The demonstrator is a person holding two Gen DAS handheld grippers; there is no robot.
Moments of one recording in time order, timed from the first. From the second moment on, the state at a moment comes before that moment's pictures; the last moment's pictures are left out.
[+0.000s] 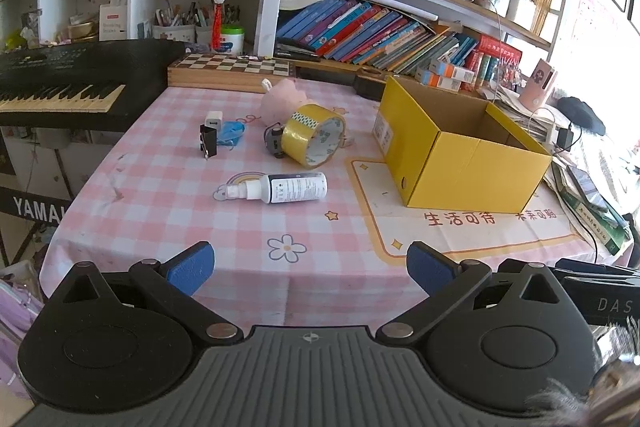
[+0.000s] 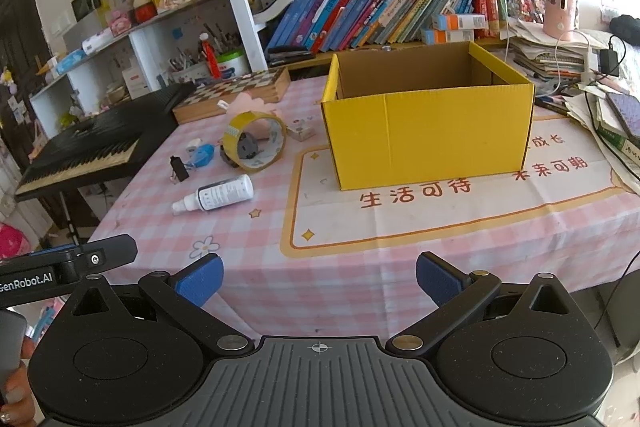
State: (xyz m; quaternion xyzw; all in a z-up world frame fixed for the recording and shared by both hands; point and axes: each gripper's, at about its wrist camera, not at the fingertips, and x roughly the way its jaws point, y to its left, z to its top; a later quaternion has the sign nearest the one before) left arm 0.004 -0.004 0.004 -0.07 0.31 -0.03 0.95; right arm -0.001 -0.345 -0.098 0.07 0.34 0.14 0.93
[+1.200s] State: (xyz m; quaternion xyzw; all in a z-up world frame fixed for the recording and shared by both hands) left arm 0.013 -0.005 0.002 -0.05 0.32 -0.02 0.95; right arm 0.008 -0.339 -0.102 0.06 0.35 0.14 0.92
